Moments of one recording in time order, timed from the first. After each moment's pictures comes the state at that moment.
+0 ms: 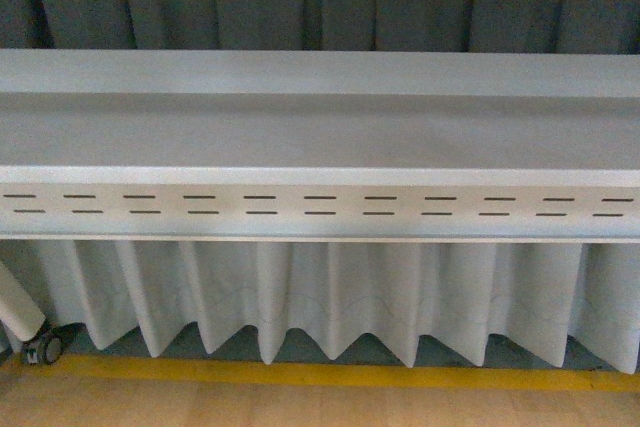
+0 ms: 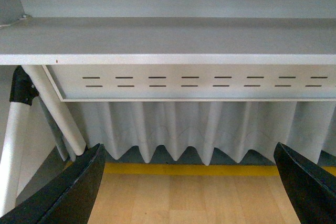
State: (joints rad) left arm 0.00 0.01 0.01 0.00 0.00 0.00; right arm 0.00 0.00 0.01 0.00 0.00 -0.01
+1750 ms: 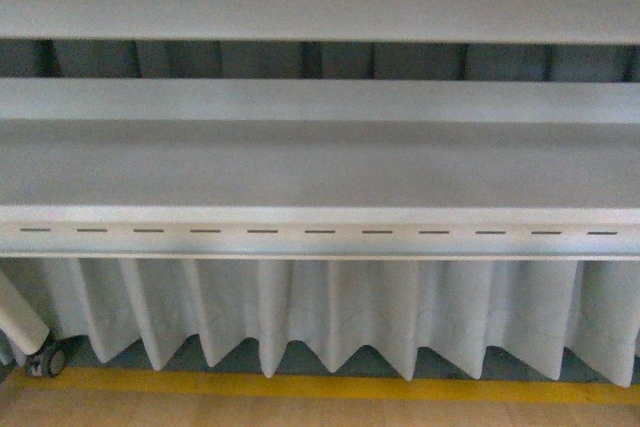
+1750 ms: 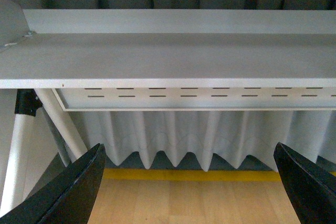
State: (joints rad) left arm 0.00 0.01 0.01 -0.01 0.00 0.00; right arm 0.00 0.00 0.01 -0.01 0.00 -0.01
